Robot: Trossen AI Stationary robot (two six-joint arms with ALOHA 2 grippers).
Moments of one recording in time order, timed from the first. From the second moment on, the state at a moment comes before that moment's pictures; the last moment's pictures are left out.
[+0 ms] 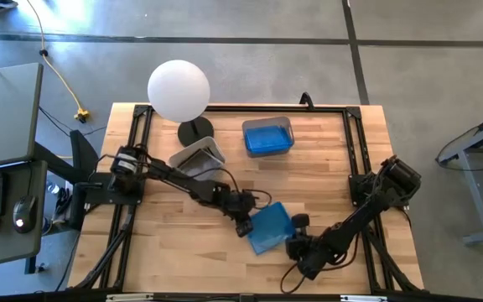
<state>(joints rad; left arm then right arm) -0.24 1.98 1.18 -0.11 0.10 -0.71 0.77 1.85 0.95 -0.43 0.53 0.51</state>
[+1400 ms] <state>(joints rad) -0.13 1.99 1.18 0.01 0.12 -0.87 0.75 1.91 0.95 -0.32 0.71 0.17</state>
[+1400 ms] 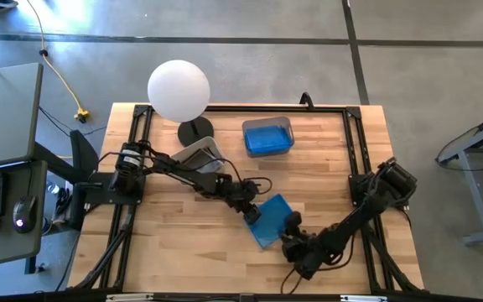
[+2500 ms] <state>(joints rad) -0.07 2.04 1.18 0.22 0.55 -0.95 0.83 1.91 0.95 -0.28 1.15 -0.16</state>
